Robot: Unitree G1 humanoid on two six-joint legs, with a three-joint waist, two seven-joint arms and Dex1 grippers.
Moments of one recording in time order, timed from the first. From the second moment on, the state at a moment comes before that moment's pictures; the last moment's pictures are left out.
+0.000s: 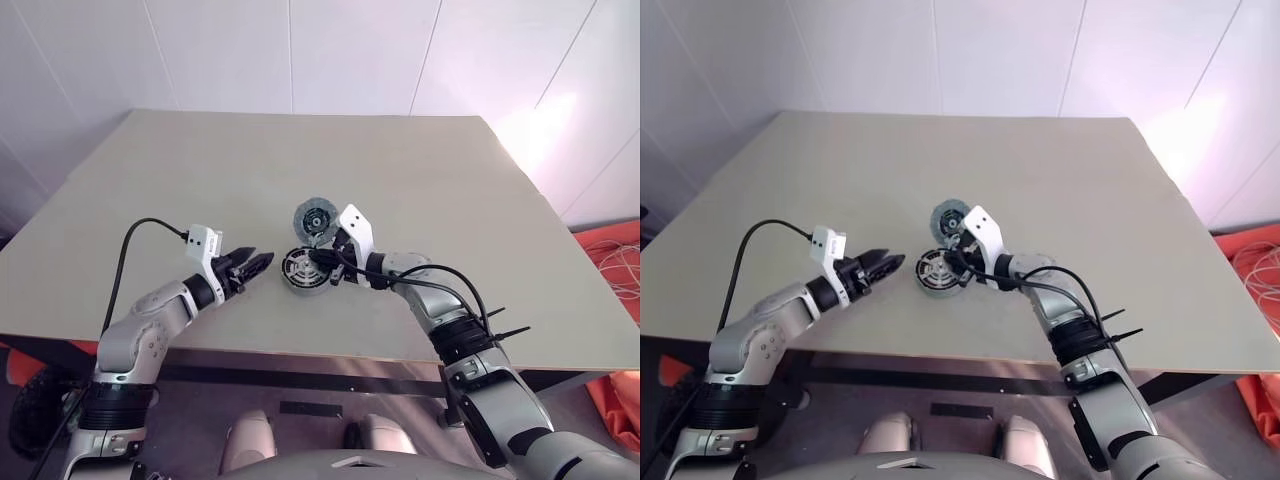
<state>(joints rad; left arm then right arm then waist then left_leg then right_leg) -0.16 0.38 0.10 -0.12 -0.60 0.63 -0.56 -0.53 -0.22 0.25 0.35 0.12 0.32 0.80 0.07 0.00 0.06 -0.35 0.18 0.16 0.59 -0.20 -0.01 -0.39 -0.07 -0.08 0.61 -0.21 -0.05</state>
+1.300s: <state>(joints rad) -0.25 0.40 0.00 -0.05 -0.40 0.52 -0.64 -0.89 -0.44 0.61 0.51 -0.12 -0.36 1.51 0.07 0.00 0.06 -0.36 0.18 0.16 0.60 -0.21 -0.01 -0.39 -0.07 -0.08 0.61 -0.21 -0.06</state>
